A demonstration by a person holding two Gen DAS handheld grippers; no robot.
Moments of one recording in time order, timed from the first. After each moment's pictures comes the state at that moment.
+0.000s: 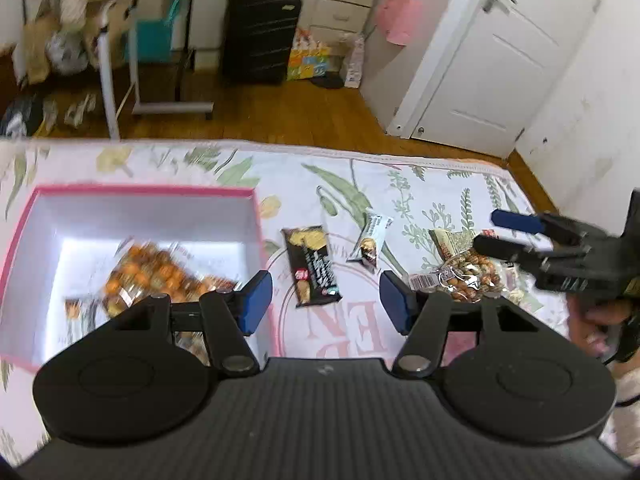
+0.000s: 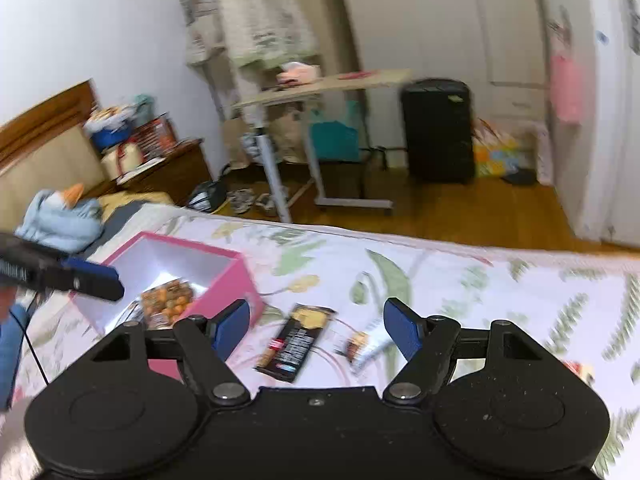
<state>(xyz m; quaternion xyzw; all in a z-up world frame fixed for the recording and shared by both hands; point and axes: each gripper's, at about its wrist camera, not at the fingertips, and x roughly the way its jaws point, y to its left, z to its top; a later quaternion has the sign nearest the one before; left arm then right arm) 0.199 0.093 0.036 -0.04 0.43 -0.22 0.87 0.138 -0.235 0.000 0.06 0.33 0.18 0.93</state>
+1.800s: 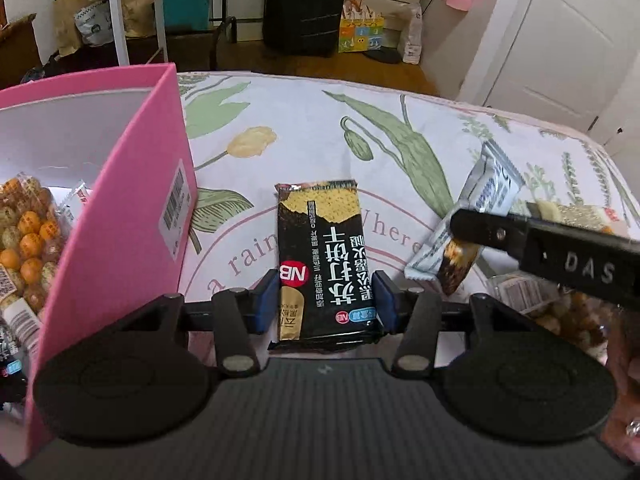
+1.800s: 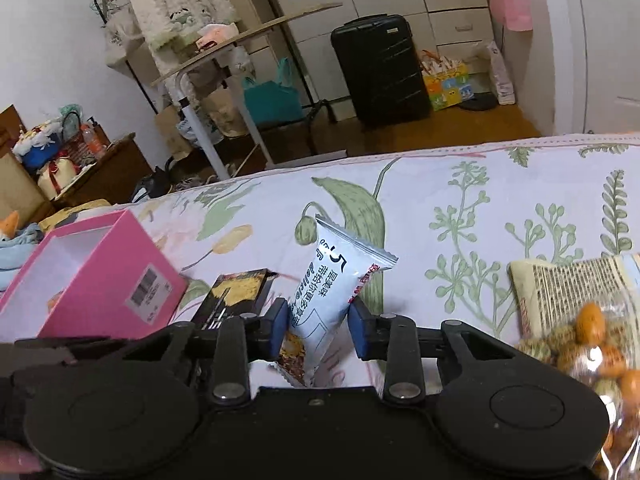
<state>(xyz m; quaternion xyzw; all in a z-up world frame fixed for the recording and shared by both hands) 0.261 -0.005 -0.138 -0.03 0.45 -0.12 0.88 0.206 -0.221 -0.140 0.13 0.38 0.11 0.91</state>
